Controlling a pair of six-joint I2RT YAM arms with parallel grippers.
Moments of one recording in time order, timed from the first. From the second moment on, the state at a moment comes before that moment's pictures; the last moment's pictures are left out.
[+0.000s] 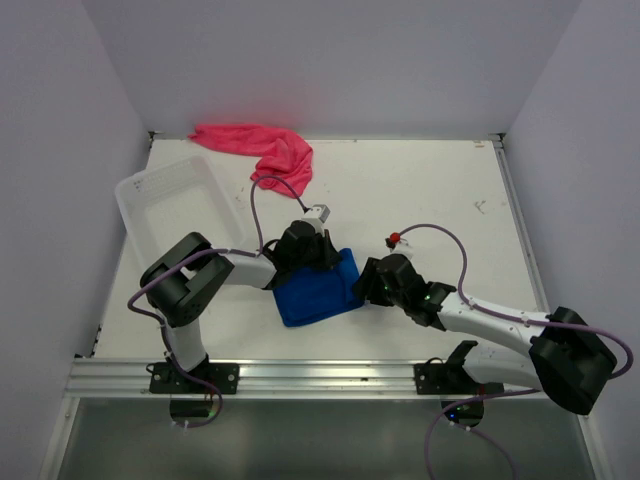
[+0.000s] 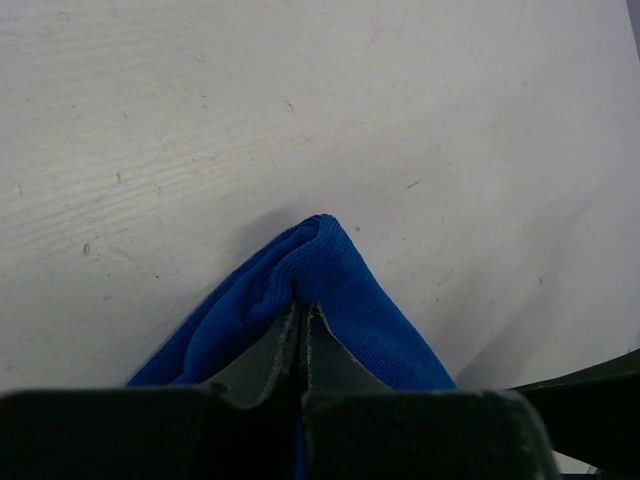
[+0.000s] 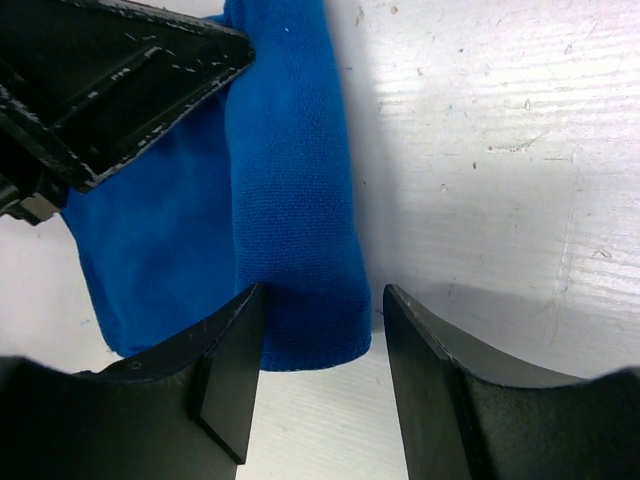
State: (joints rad) left arm -0.74 1.82 0.79 0.49 0.10 -0.62; right arm 0.81 1.15 0.45 -0.05 0.19 0.91
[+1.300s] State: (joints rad) left arm -0.68 1.75 0.80 0.43 0.23 -0.70; right arm 1.04 1.33 0.57 -0.12 0.47 0.58
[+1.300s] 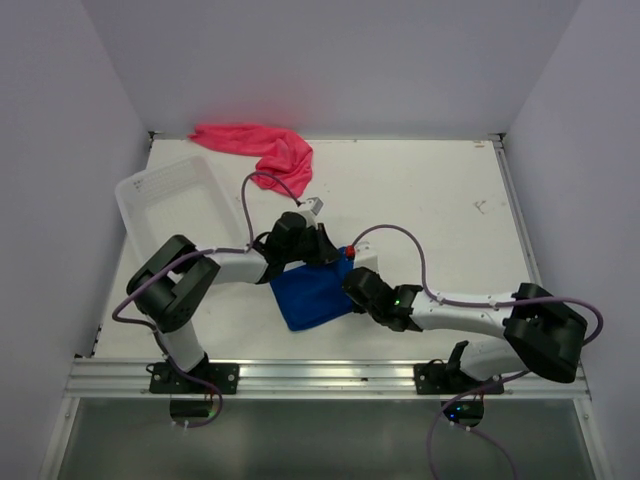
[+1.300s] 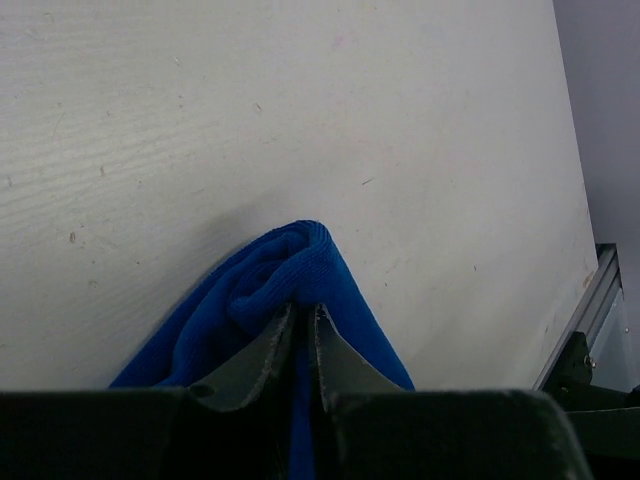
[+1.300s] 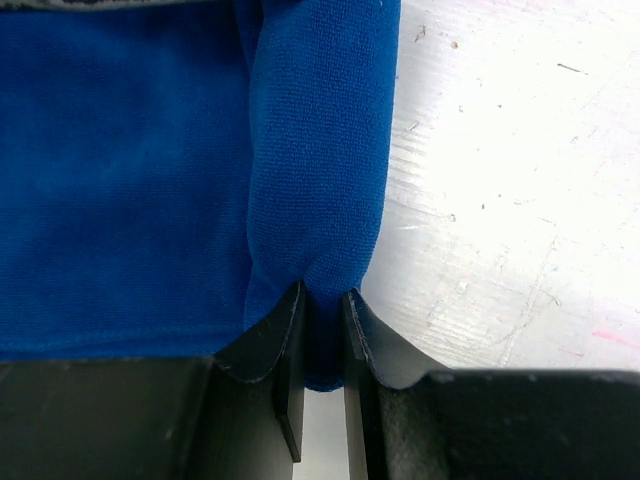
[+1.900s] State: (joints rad) left arm -0.65 1.63 0.80 0.38 0.25 -0.71; right arm 1.20 1.53 0.76 -0.31 0.73 0.59
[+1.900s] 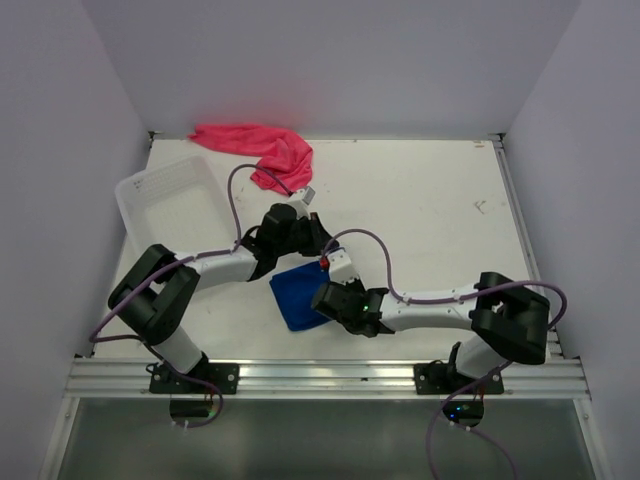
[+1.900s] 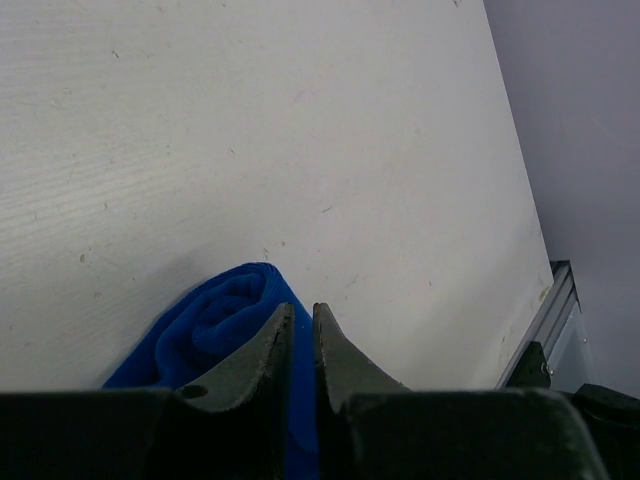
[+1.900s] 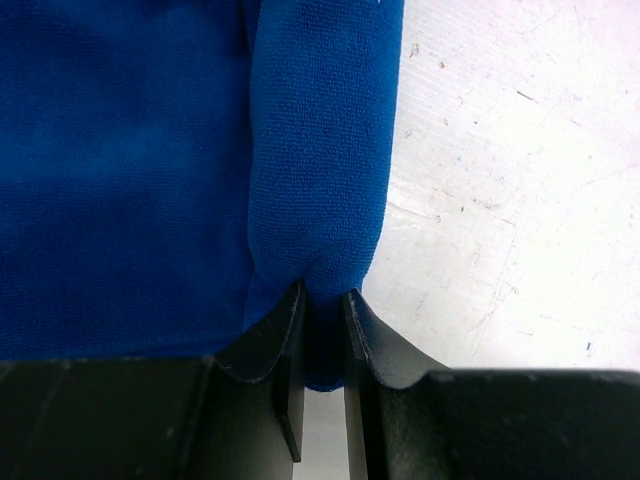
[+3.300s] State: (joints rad) left arm -0.69 1.69 0.57 0.60 0.24 -0.71; right arm 1.33 1.85 1.09 -0.65 0.92 0.60
